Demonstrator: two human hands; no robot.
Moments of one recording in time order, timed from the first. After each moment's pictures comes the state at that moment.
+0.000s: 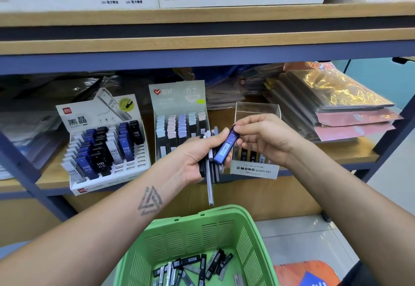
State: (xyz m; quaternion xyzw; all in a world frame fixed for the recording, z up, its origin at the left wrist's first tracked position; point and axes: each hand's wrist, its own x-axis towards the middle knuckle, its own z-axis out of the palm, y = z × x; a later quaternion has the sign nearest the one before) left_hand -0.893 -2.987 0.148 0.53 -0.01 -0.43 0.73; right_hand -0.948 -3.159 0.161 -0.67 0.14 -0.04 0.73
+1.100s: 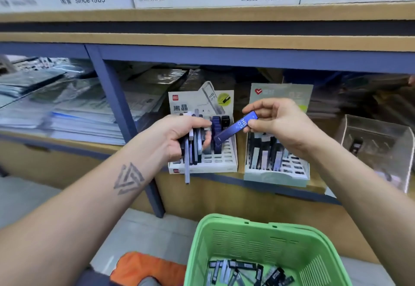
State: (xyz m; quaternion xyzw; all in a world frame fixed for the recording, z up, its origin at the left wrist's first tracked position) left_hand -0.821 -2.783 0.185 0.59 0.11 -0.24 0.76; right_hand -0.852 -3.010 0.180 -0.79 -0.08 -0.06 0.60
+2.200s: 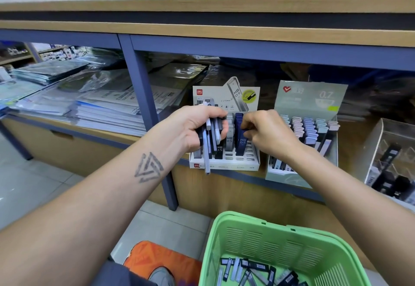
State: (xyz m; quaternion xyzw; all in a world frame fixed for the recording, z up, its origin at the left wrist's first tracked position) left_hand -0.819 -2.759 0.191 0.55 0.13 -0.22 0.79; right_hand -0.808 -2.946 0.143 -0.96 -0.13 -0.13 0.20
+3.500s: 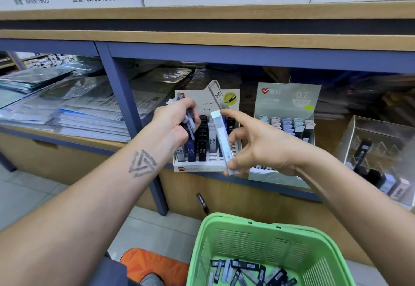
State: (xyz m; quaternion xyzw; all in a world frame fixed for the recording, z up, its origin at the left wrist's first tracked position) left_hand -0.794 -2.776 0.187 0.49 0.19 -0.04 0.85; right_hand -0.879 -2.960 0.182 -0.83 -0.13 0.14 0.53
